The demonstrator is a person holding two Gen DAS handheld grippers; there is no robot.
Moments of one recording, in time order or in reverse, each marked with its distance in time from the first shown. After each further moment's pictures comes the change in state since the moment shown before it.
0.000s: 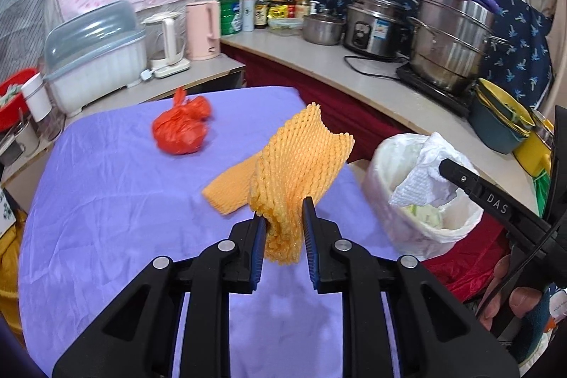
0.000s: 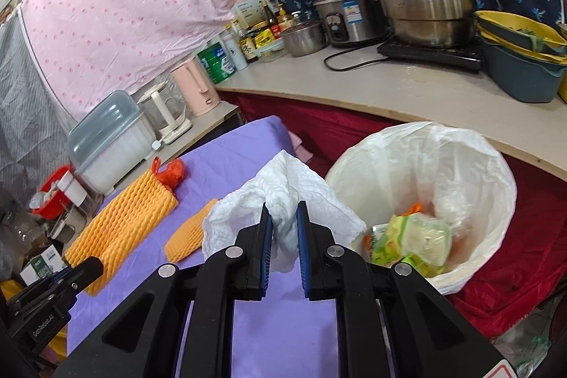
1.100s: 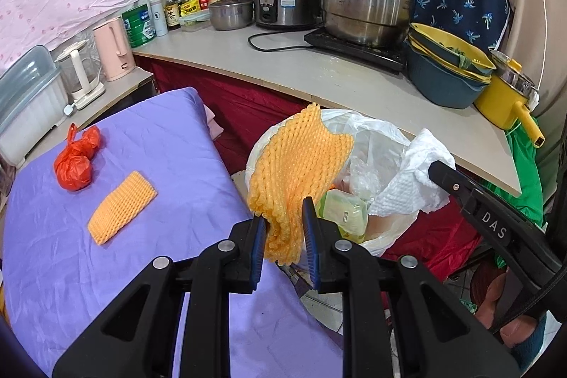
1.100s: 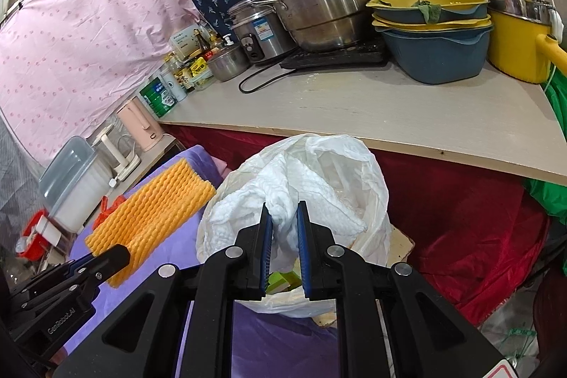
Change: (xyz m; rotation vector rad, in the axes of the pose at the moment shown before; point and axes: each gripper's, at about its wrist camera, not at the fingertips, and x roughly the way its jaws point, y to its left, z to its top) left arm 0.059 -0.169 0.009 0.203 0.078 -0.111; right arm -0.035 -0.146 0.008 0.149 -0.053 -0.113
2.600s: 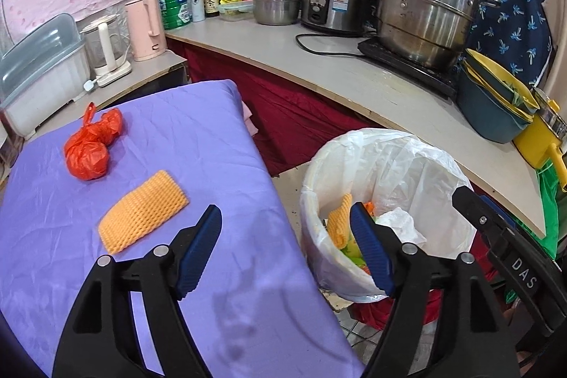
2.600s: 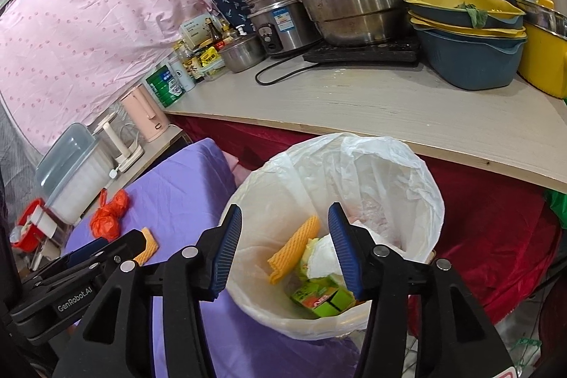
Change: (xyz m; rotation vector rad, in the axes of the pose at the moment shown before) left arm 0.032 0.068 0.014 -0.142 -0.013 0.070; right arm 0.035 0.048 0.000 -0.052 0.012 0.007
